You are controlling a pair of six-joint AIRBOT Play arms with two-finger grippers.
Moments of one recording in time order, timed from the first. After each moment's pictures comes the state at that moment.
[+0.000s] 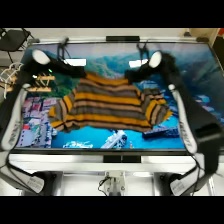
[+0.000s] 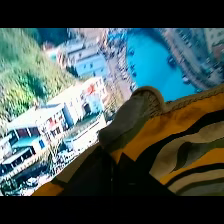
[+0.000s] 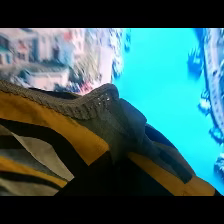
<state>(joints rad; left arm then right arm) -0.16 -1.74 1.83 0.96 -1.08 -1.28 0.27 -1.78 1.86 -1.24 1.14 1.57</state>
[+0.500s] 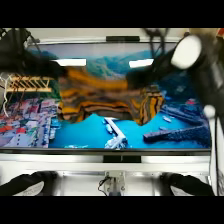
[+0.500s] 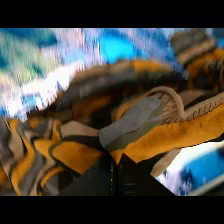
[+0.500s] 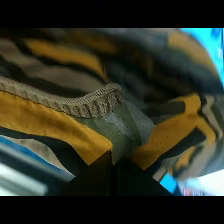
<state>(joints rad) -0.33 -1.14 1.54 1.27 -1.31 -1.53 0.50 -1.29 1.63 -1.43 1.46 1.70</state>
